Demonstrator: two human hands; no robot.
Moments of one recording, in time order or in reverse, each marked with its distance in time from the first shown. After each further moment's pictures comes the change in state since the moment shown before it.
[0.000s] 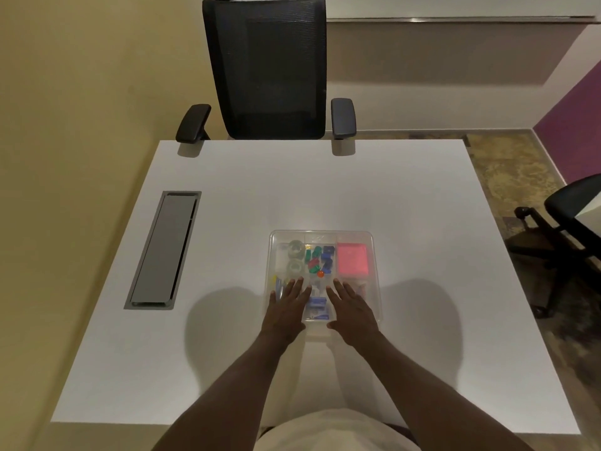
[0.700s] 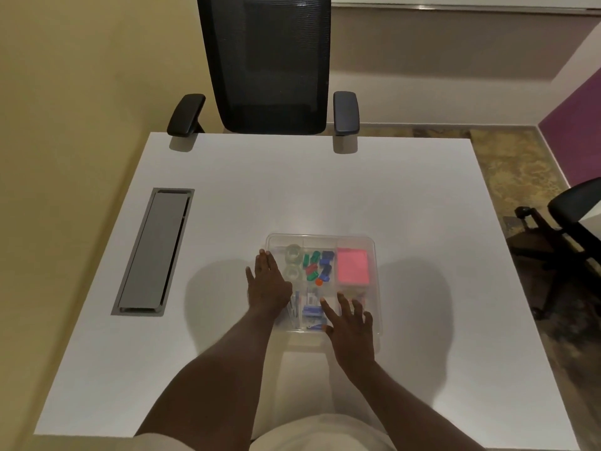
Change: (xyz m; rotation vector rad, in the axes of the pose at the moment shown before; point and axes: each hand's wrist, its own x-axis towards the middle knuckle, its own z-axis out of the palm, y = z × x) left_hand 0.068 -0.034 -0.035 -0.263 0.147 -0.354; right_hand -0.010 -0.006 0.027 -0.002 0.195 0.120
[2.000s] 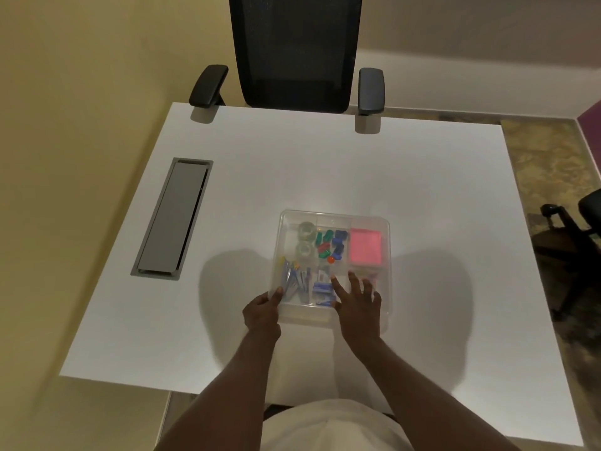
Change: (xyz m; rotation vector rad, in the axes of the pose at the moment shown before) left_hand -0.084 -0.043 0.066 -1.342 0.294 -0.747; right_hand 0.001 -0.005 0.000 -0.067 0.043 0.004
